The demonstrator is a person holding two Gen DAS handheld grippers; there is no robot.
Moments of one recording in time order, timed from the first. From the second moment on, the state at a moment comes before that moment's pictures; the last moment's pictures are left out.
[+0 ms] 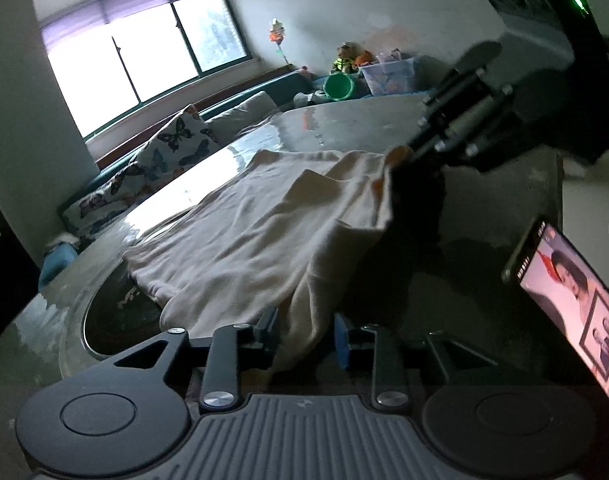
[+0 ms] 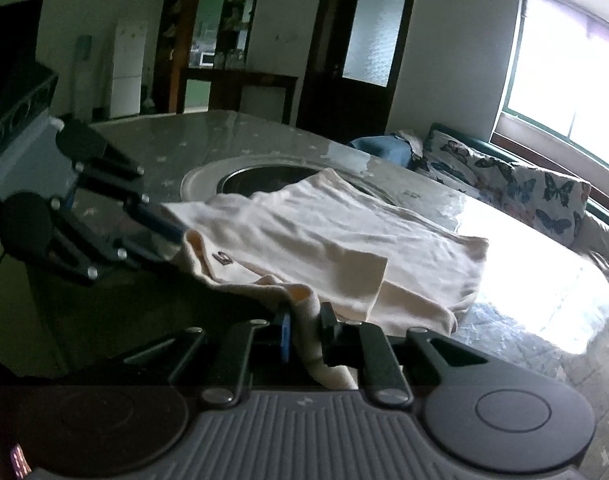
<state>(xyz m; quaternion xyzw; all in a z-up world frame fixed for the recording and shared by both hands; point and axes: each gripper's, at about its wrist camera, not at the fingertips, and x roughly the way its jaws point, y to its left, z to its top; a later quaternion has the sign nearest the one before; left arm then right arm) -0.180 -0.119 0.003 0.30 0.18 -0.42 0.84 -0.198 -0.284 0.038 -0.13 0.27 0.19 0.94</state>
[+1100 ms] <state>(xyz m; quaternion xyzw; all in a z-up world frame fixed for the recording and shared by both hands) -0.206 -0.106 0.026 0.27 0.16 -0.41 0.86 -0.232 -0.279 0.056 -0.13 0.24 0.20 0.94</state>
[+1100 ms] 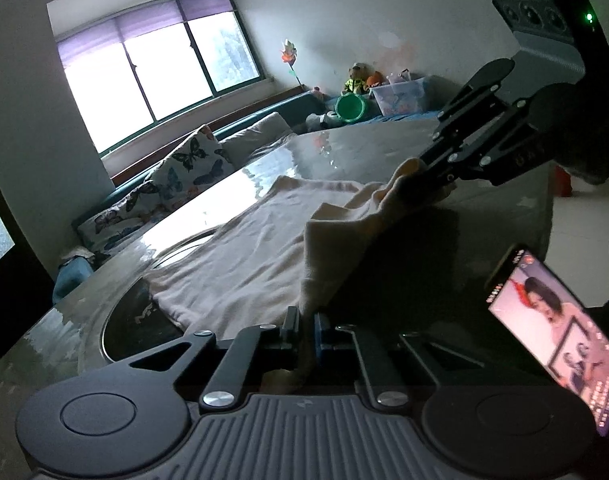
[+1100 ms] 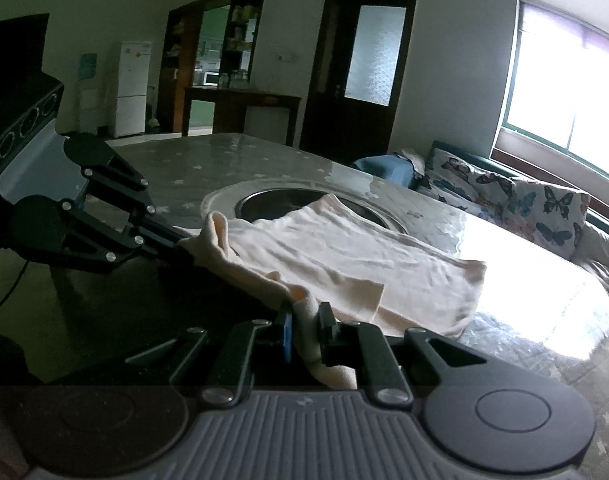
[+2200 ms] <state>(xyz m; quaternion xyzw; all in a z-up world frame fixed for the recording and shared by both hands) -0.273 -0.096 0.034 0.27 0.16 -0.45 0.84 -0.263 -0.276 0.112 -0.13 0.19 0.21 0.95</state>
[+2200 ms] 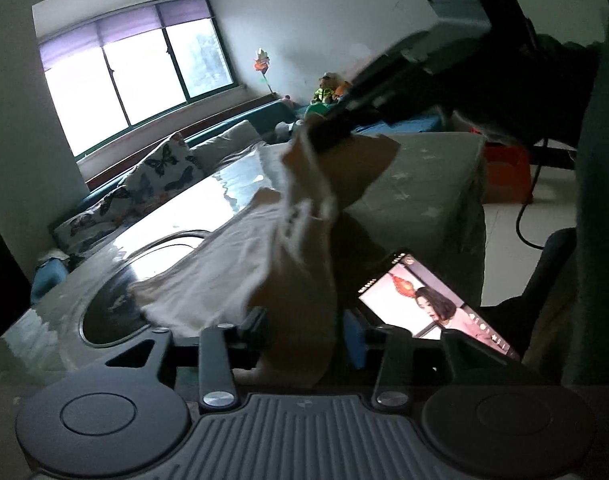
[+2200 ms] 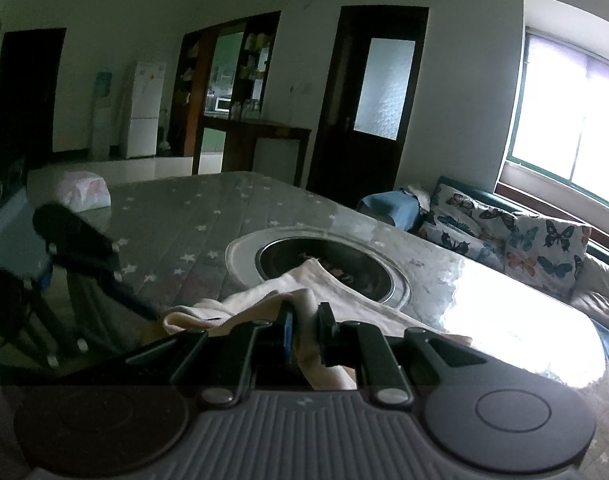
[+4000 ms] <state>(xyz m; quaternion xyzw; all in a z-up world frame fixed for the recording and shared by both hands) -0.197 -0.082 0.081 0.28 0.13 -0.35 0.89 -0.226 -0.285 0.129 -0.12 0.18 0.23 0.95</state>
